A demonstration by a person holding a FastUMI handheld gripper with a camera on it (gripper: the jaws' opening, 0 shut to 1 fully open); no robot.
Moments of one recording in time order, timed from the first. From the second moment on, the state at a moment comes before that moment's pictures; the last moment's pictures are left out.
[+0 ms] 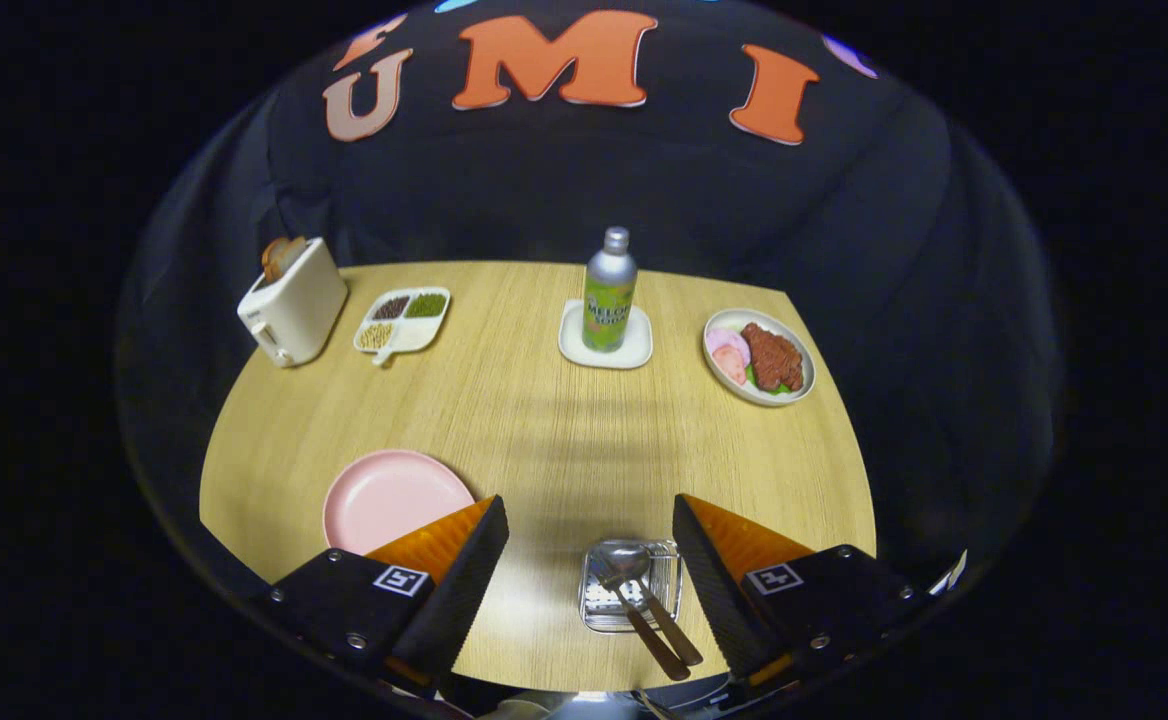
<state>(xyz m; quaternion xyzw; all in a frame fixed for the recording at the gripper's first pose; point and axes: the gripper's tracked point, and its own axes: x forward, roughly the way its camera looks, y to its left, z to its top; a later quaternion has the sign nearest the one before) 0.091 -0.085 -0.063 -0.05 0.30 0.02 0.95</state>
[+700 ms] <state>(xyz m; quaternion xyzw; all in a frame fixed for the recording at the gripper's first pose) 0.058 -0.080 0.104 -0.03 -0.02 -0.01 1.00</state>
